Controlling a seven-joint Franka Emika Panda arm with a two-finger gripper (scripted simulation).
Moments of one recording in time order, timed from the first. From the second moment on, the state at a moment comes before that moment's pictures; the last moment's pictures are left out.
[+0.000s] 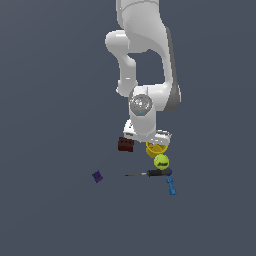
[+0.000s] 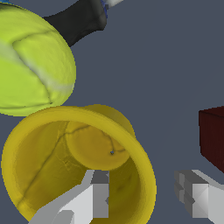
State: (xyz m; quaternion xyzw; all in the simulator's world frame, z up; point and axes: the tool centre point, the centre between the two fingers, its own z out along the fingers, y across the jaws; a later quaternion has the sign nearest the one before) arm -0.035 0.094 0.071 -0.98 0.15 0.09 0.09
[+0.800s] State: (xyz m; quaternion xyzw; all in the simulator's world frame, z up) arm -0.038 0.098 0.058 -0.98 0.15 0.09 0.09
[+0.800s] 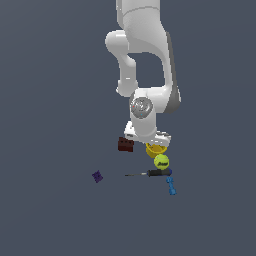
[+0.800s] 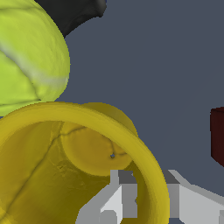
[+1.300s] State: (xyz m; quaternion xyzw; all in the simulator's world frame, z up) arm -0.038 0.097 0.078 -0.98 0.15 0.09 0.09
